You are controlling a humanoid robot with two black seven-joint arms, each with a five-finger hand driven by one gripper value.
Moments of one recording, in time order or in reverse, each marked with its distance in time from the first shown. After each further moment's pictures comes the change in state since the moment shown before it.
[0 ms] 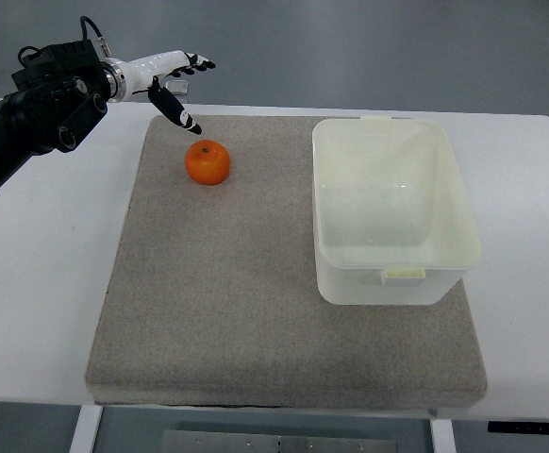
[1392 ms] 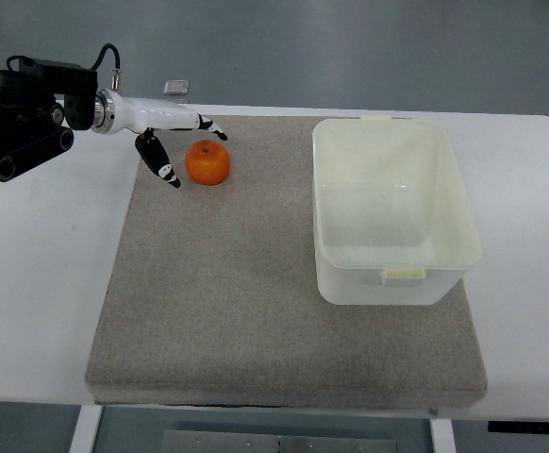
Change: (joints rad) left arm -0.059 0.272 0.055 -0.477 0.447 0.078 -0.142; right arm 0.000 0.000 0.000 0.000 0.000 0.000 0.000
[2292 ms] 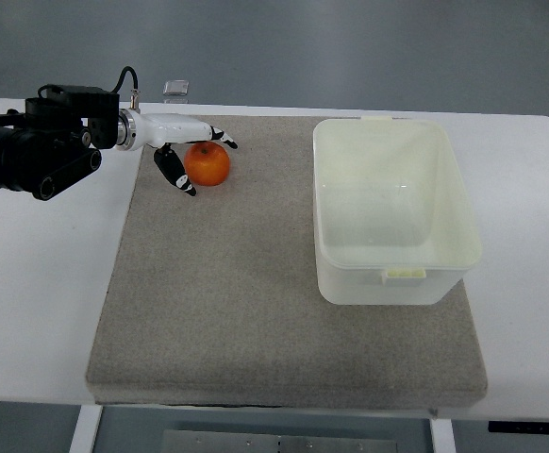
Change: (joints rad) left arm 0.087 -0.136 -0.012 0.181 -0.023 0.044 0.000; right arm 0.000 0.000 0.000 0.000 0.000 0.000 0.000
